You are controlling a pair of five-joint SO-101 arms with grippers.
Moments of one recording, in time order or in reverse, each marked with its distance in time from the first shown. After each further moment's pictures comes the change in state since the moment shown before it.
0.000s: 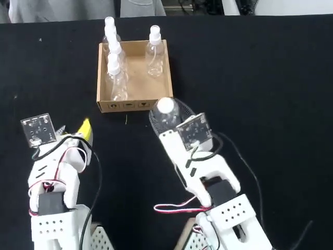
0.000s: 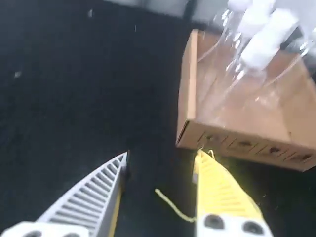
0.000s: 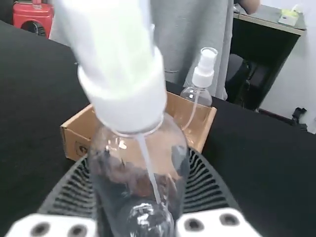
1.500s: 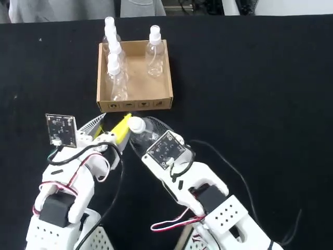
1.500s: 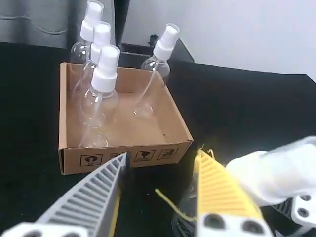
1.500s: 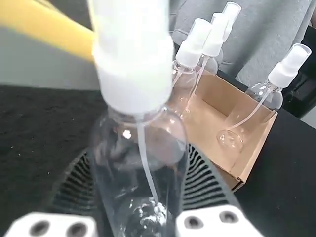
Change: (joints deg) left arm 25.1 -0.2 -11.6 0.4 5.7; right arm -12.7 0.0 5.7 -1.6 7.5
